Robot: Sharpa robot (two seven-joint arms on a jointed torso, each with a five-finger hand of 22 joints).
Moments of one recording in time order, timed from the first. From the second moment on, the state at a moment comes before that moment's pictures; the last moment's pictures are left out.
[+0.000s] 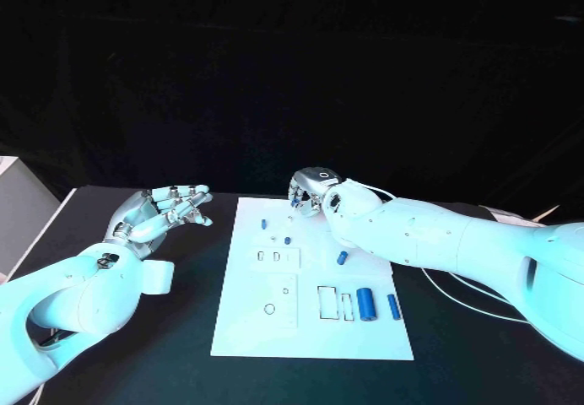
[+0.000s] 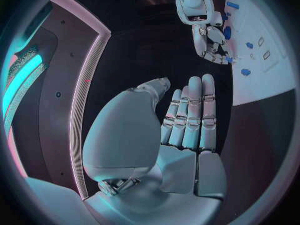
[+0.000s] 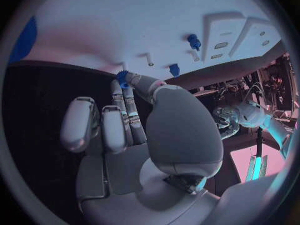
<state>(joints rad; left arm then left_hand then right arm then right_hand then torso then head) 1.03 -0.95 0.23 1.68 -0.17 -0.39 0.36 1.46 -0.20 0.44 0.20 0.23 0.94 0.21 0.17 0.12 1.10 0.14 0.07 0.07 1.06 0.07 0.78 0.59 0.18 0.92 0.16 0.71 0.43 1.30 -0.42 -0.11 0.93 -1.57 -0.44 -0.13 1.34 -0.20 0.65 -0.03 0.15 1.11 0.13 0.22 0.29 1.27 0.09 0.06 0.09 1.46 -0.03 1.35 1.14 0.11 1.45 0.07 1.23 1.10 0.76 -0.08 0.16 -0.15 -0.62</state>
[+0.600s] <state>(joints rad) 1.03 -0.95 0.23 1.68 -0.17 -0.39 0.36 1.46 -0.20 0.44 0.20 0.23 0.94 0.21 0.17 0.12 1.10 0.14 0.07 0.07 1.06 0.07 0.78 0.59 0.18 0.92 0.16 0.71 0.43 1.30 -0.40 -0.11 0.91 -1.57 -0.44 -0.12 1.34 -0.20 0.65 -0.03 0.15 1.08 0.14 0.21 0.30 1.26 0.09 0.06 0.09 1.46 -0.03 1.35 1.13 0.11 1.45 0.07 1.23 1.10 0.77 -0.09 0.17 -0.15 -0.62</state>
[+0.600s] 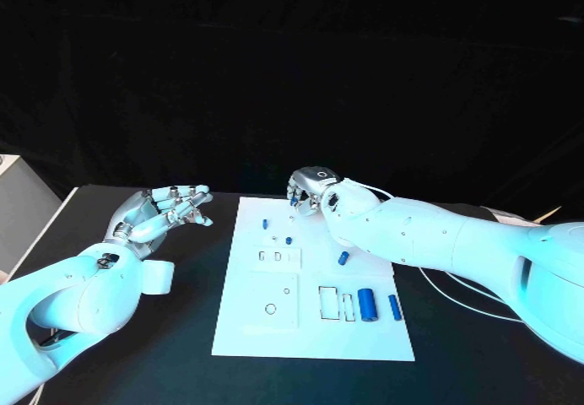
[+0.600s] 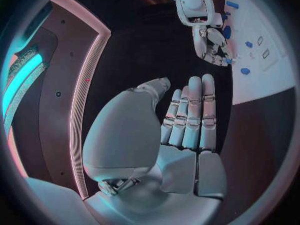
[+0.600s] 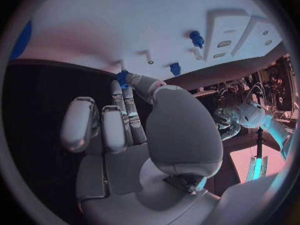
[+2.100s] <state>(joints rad) 1.03 -0.95 0.23 1.67 -0.17 -0.39 0.36 1.46 -0.20 0.44 0.20 0.23 0.94 0.21 0.18 0.12 1.10 0.14 0.07 0.07 1.05 0.07 0.79 0.59 0.18 0.91 0.16 0.73 0.44 1.29 -0.45 -0.11 0.96 -1.60 -0.47 -0.14 1.34 -0.20 0.65 -0.03 0.15 1.08 0.14 0.21 0.31 1.26 0.09 0.06 0.11 1.47 -0.03 1.36 1.14 0.11 1.45 0.07 1.23 1.12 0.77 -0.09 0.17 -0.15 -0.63</state>
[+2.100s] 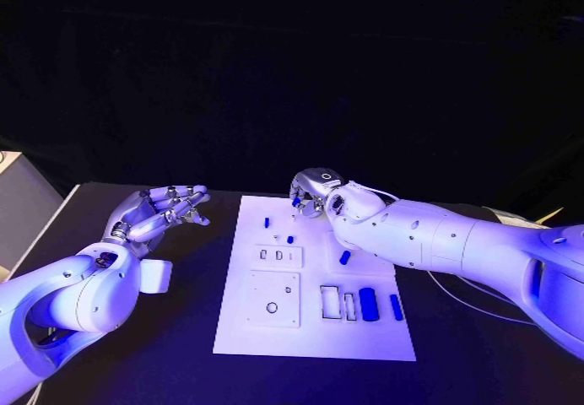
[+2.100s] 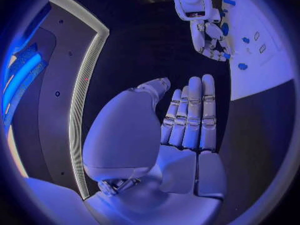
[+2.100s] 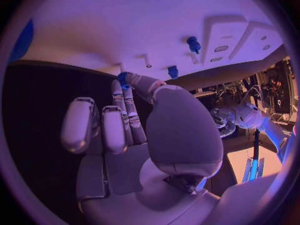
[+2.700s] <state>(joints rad) 1.03 -0.95 0.23 1.66 -0.17 -0.39 0.36 1.46 -0.20 0.44 0.20 0.23 0.94 0.21 0.18 0.12 1.10 0.14 0.07 0.07 1.05 0.07 0.79 0.59 0.18 0.91 0.16 0.73 0.44 1.29 -0.48 -0.11 1.00 -1.63 -0.46 -0.17 1.33 -0.21 0.65 -0.03 0.15 1.08 0.14 0.21 0.31 1.26 0.09 0.06 0.13 1.46 -0.03 1.36 1.14 0.11 1.45 0.07 1.24 1.12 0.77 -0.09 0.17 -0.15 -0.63</state>
